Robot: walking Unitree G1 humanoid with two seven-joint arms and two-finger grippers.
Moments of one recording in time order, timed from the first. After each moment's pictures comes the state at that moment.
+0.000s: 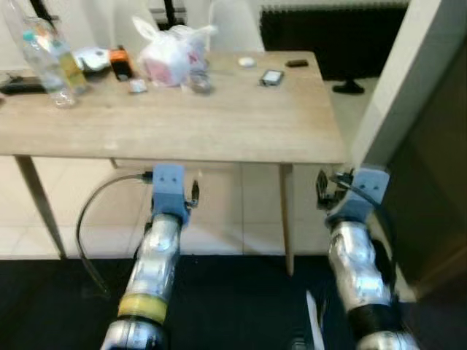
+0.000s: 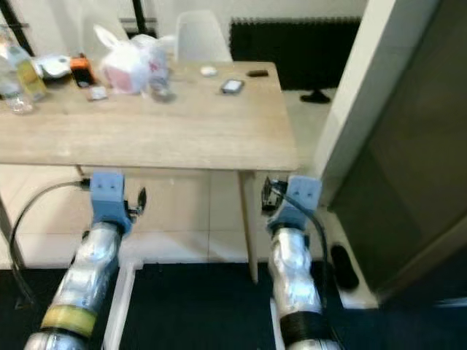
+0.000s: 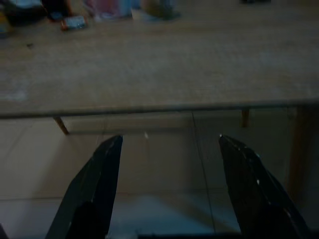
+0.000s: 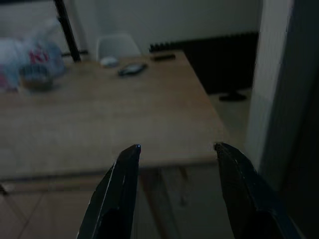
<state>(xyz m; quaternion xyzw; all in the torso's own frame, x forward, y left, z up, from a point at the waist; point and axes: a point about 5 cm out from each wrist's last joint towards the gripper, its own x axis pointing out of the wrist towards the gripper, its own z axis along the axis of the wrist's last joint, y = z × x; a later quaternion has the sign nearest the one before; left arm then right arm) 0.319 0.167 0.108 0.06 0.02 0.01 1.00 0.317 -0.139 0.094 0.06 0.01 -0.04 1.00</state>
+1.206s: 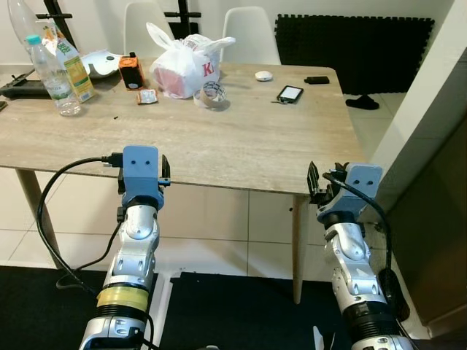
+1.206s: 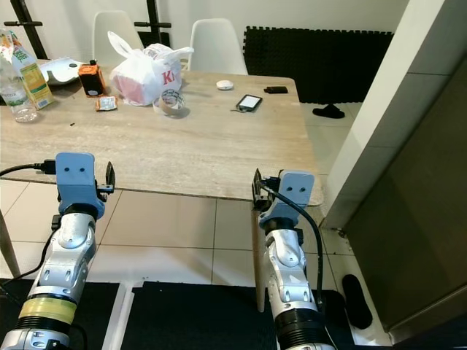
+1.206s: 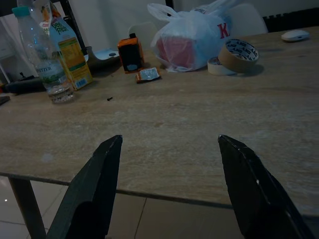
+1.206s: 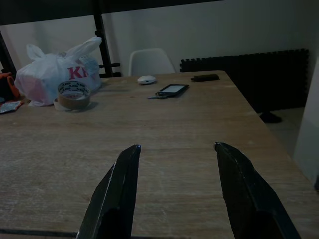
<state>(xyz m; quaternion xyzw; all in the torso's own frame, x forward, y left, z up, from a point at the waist) 0.322 0.204 0.137 0.11 -0.05 0.10 0.99 0.317 -0.129 0.103 0.05 -0.01 0.01 1.00</state>
